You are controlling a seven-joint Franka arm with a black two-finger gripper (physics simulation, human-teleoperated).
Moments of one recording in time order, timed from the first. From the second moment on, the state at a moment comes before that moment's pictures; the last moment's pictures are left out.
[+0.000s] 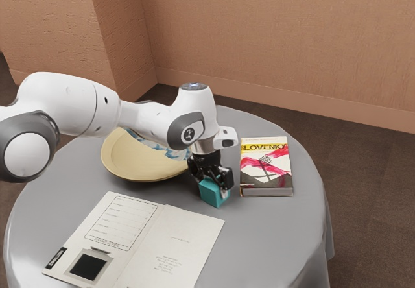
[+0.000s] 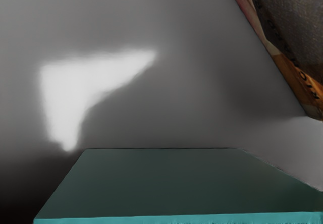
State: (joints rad) arm 0.00 0.64 -0.23 -1.64 0.04 2.22 -0.05
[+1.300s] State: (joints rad) arm 0.21 0.67 -0.19 -1.36 0.13 1.89 -0.05
